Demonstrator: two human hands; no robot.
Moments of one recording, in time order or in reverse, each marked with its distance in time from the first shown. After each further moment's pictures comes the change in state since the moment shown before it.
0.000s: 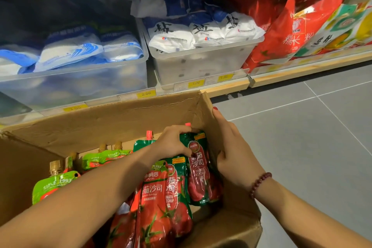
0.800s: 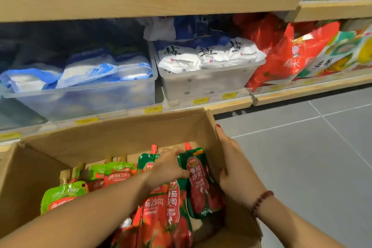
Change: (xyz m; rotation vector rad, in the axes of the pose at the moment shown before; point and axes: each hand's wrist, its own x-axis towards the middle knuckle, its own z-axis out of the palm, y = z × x) left_hand -0.027 -0.010 0.010 0.024 0.148 -0.224; right_hand 0.001 -0.007 -0.007 0.003 -0.033 -0.015
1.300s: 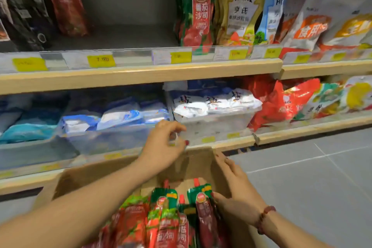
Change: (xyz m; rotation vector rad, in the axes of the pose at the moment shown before) left_hand -0.065 0.119 -0.134 0.073 0.577 0.538; right_hand 0.016 -0.028 -0.035 -0.102 -0.117 -0.069
